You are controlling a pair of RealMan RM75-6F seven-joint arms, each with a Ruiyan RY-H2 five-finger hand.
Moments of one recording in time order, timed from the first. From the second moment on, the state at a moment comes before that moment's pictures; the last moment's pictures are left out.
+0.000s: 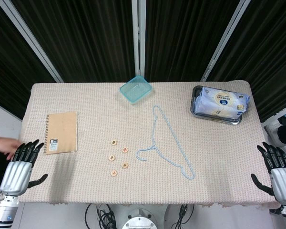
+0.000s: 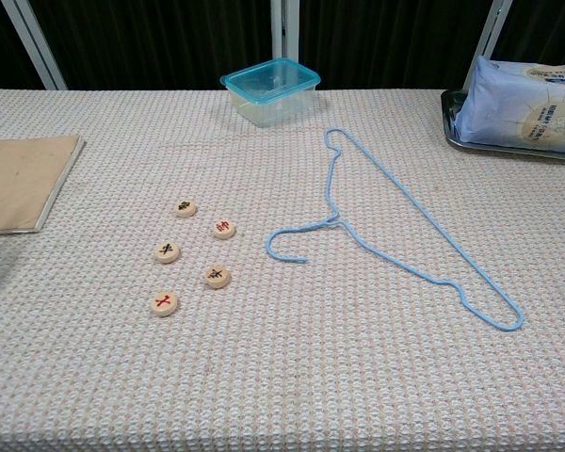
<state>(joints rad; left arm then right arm) -0.08 -1.15 0.02 -1.74 1.58 1.49 0.16 -0.02 -1.05 -0.01 -1.63 -1.64 1.59 0.10</state>
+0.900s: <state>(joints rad) -0.11 -1.18 0.03 -1.74 1.63 1.44 0.18 -0.02 -1.05 -0.01 -1.63 -1.64 1.58 0.10</state>
